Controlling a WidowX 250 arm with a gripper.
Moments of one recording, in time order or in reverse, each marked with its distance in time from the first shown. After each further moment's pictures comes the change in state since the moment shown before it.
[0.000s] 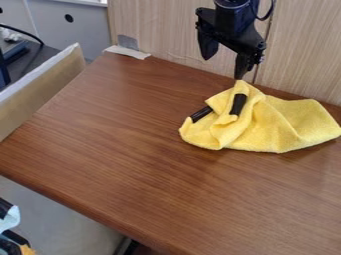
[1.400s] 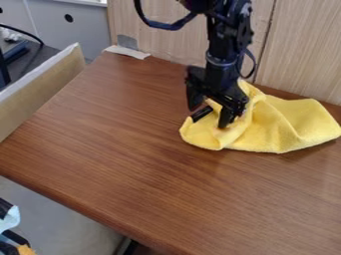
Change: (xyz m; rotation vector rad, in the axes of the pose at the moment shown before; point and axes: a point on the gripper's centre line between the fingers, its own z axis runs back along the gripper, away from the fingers) arm -0.049 -0.010 -0.073 -0.041 0.249 0.039
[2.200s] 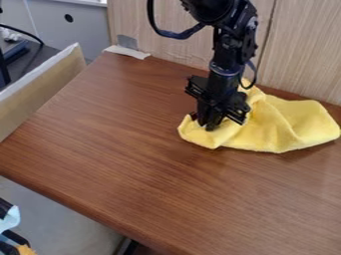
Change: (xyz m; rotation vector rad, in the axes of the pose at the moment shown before) arm -0.001 -0.003 -0.014 0.026 0.058 0.043
